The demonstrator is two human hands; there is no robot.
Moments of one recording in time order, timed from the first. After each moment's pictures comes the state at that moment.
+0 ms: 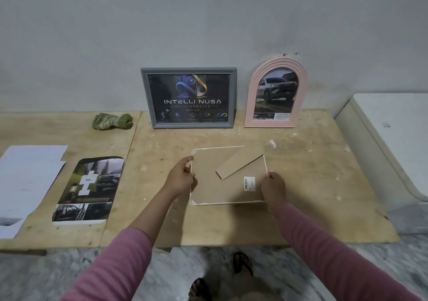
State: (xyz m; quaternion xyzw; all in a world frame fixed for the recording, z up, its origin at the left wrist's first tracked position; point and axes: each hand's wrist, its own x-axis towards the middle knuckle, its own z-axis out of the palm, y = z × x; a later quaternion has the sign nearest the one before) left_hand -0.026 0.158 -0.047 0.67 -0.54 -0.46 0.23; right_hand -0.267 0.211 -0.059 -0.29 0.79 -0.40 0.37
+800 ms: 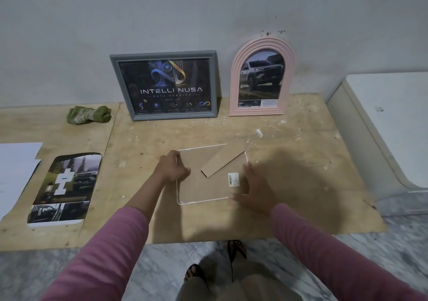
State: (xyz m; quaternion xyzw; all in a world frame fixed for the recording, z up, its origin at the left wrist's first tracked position) left_hand -0.054 0.125 -0.067 0.72 -0.56 -0.40 0.03; right_hand -0.310 0.228 -0.088 -0.64 0.67 -0.13 0.35
